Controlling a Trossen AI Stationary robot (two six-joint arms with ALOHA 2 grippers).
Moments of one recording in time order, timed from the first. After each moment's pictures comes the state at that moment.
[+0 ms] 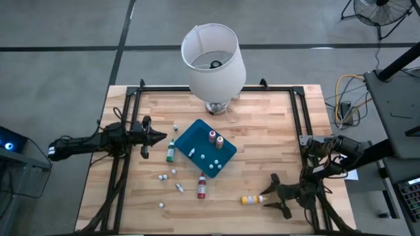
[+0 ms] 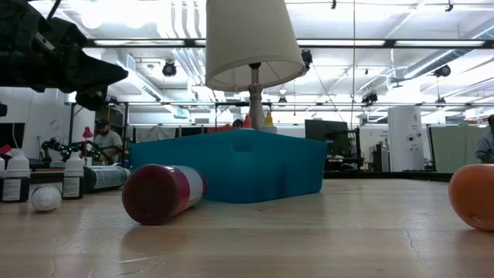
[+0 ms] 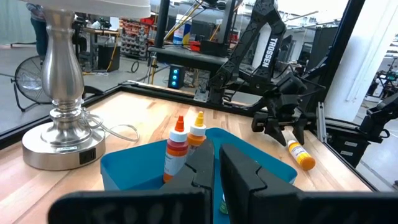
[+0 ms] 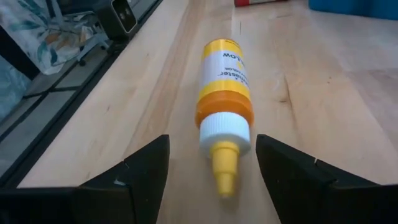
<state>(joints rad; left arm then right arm) 0.12 0.06 0.01 0.02 0.04 -0.18 1.12 1.87 0.27 1.03 0.79 0.70</state>
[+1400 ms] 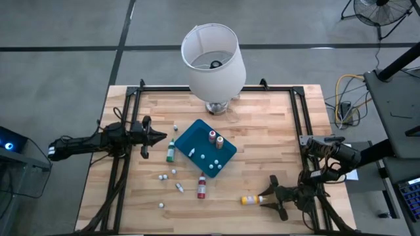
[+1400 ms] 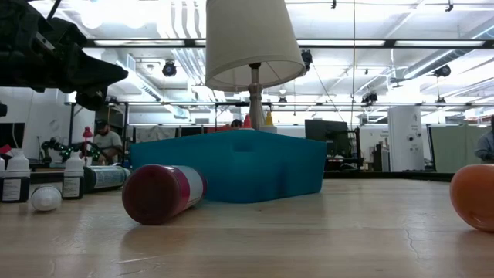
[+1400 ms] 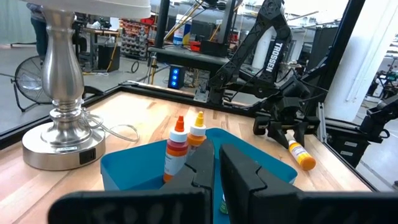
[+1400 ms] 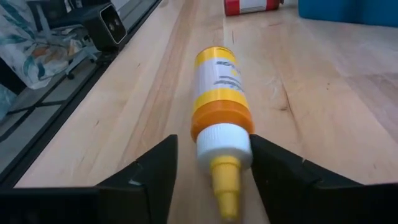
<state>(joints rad) 0.12 0.06 0.01 0.02 0.04 -0.18 1.12 1.96 0.32 1.09 0.85 0.71</state>
